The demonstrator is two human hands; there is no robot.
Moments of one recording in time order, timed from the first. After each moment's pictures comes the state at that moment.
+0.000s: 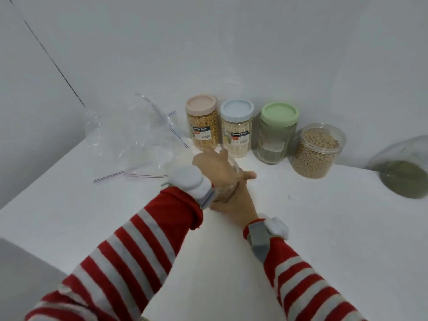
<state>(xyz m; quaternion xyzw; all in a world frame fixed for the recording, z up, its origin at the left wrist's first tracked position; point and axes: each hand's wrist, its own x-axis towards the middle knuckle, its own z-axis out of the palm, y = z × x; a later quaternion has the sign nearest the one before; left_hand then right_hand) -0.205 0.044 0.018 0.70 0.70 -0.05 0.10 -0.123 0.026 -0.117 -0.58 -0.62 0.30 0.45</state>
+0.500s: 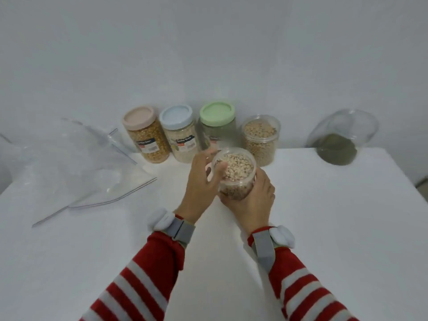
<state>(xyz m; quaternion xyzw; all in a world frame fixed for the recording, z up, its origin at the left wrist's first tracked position) -0.137 0.047 -0.057 0.70 0.46 0.42 0.35 -0.020 0.005 -0.116 -0.72 -0.46 0.16 0.49</state>
